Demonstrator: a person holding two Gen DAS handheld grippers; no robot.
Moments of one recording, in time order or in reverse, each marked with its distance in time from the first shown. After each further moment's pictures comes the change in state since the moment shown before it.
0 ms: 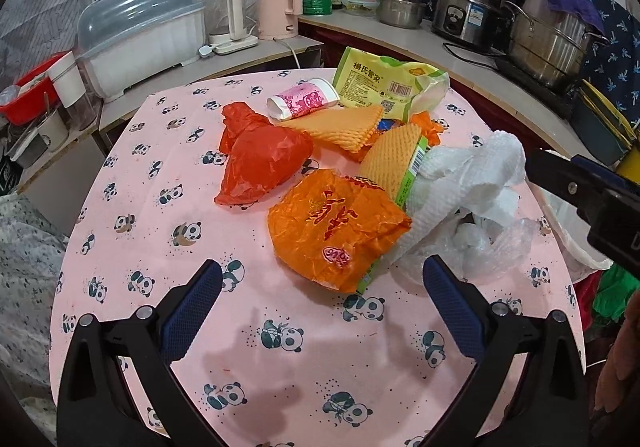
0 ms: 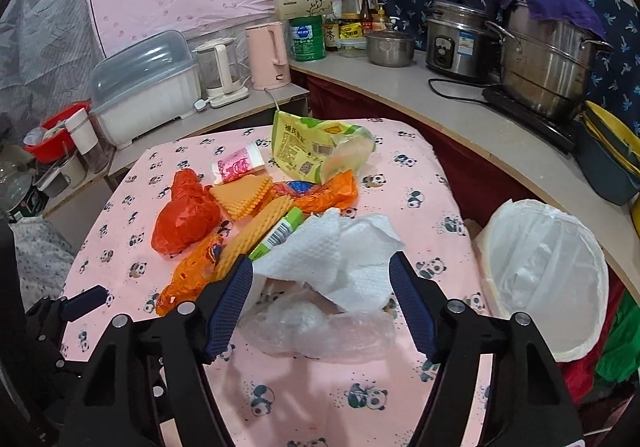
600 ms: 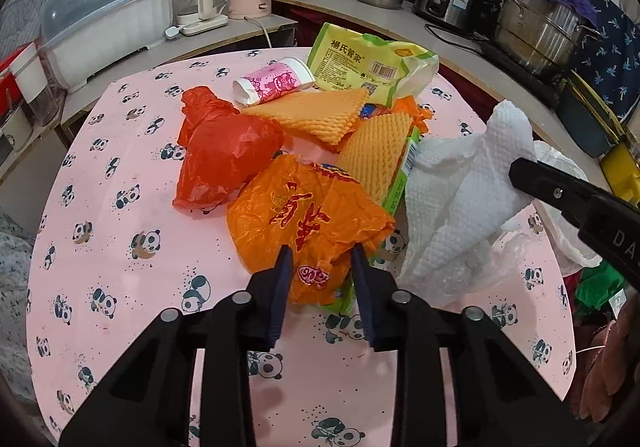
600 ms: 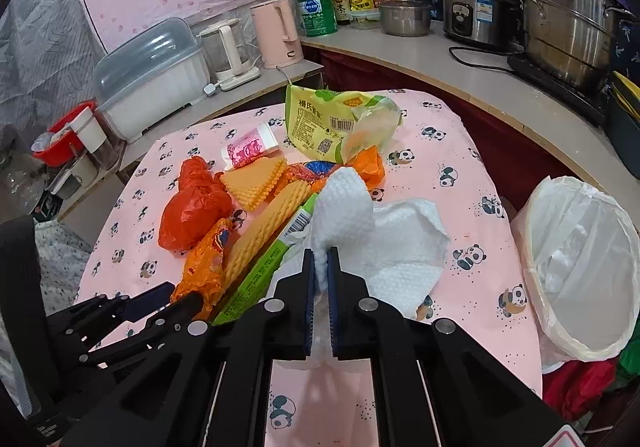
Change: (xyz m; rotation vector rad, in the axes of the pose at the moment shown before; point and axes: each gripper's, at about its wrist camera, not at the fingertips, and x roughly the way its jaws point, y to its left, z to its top) left arm 0.034 -0.001 0.015 0.020 0.070 -0.109; right arm 0.031 -0.002 0.003 0.051 0.081 0.080
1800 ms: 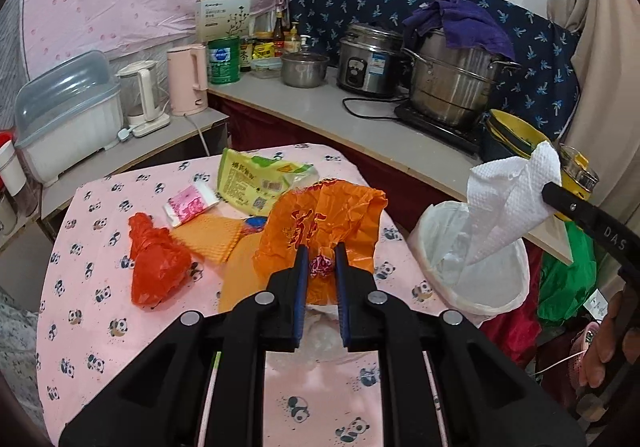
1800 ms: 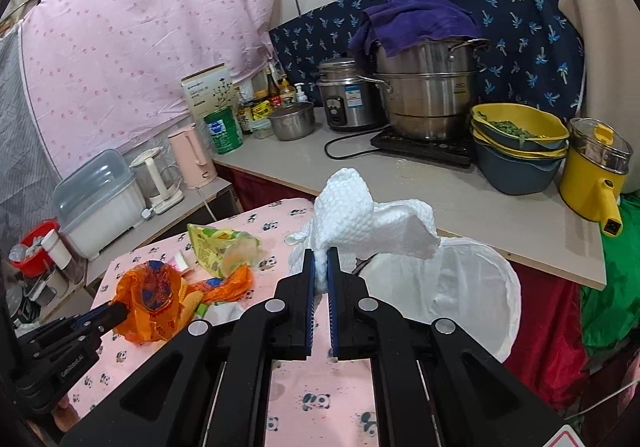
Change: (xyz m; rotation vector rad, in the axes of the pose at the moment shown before) left arm -0.091 -0.115 0.049 0.143 -0.239 -0.129; right arm -0.150 -0.136 0.010 0.224 -0.329 -0.199
